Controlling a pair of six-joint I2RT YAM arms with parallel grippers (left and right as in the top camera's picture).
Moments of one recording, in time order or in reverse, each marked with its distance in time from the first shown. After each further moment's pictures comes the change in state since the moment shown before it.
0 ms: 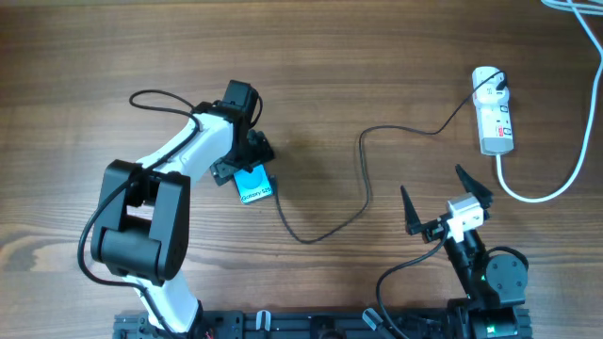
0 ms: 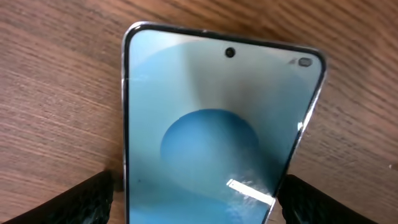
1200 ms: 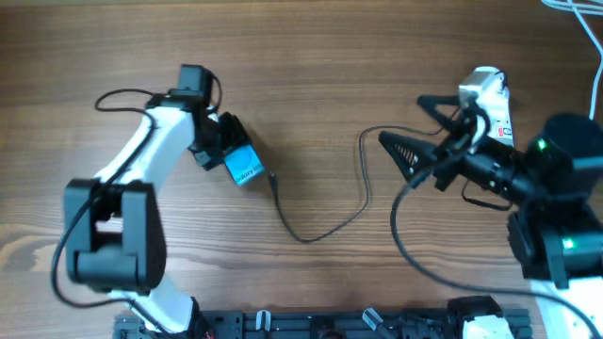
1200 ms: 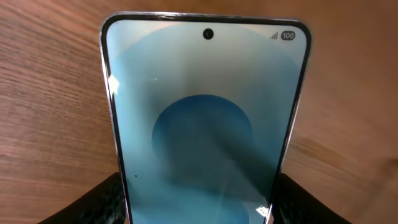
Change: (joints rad) left arm 0.199 -0.095 0.037 -0.014 0.277 0.113; right arm -0.003 0.920 1.043 -0.476 -0.542 0.332
